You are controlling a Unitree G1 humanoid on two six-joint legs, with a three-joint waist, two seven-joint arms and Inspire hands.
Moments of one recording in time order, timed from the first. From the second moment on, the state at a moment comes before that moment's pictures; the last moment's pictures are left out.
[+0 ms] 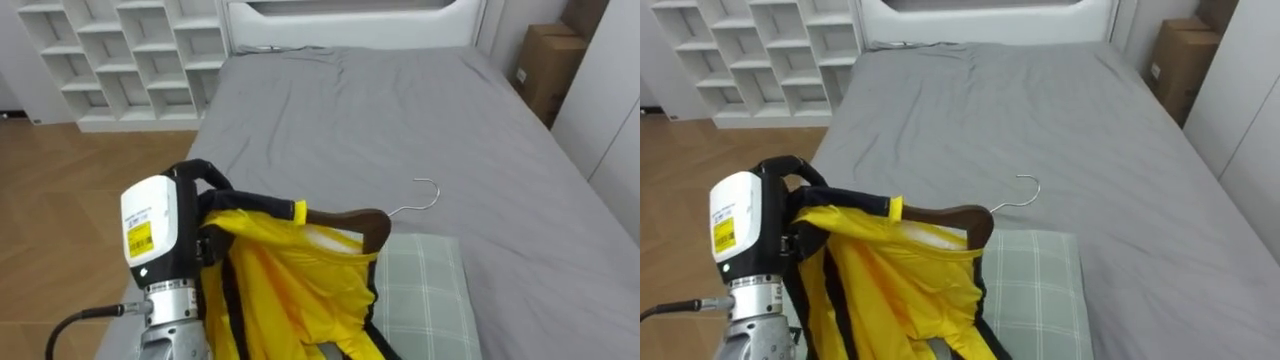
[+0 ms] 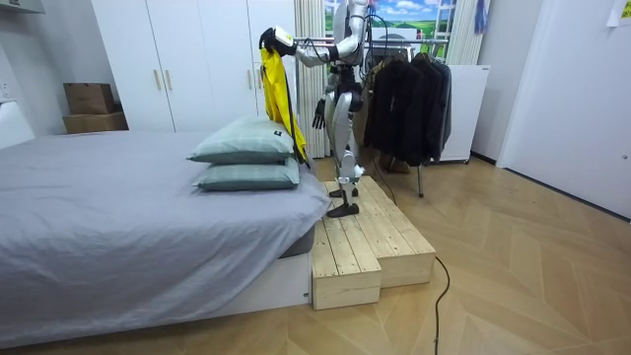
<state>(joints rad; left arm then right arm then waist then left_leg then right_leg) -0.17 0.25 -0.16 0.39 0.71 -0.16 0.82 0.01 -0.24 0.10 1.35 0.22 -0.04 -0.06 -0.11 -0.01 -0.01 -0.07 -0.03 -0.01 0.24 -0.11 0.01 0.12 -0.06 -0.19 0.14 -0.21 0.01</state>
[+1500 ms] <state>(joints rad) -0.16 0.35 -0.07 0.13 0.83 -0.20 0.78 0.02 -0.31 -0.10 0.98 0.07 -0.07 -0.09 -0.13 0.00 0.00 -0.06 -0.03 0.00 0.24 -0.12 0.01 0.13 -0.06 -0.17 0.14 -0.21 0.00</state>
